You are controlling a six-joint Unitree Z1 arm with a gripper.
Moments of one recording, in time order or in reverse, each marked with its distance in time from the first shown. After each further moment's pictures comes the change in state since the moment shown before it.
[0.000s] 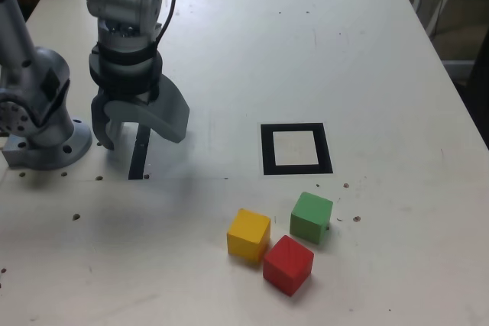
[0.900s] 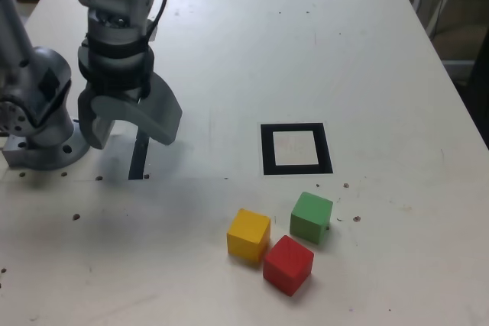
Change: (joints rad) arm -0.088 -0.050 -0.048 0.104 -0.068 -0.017
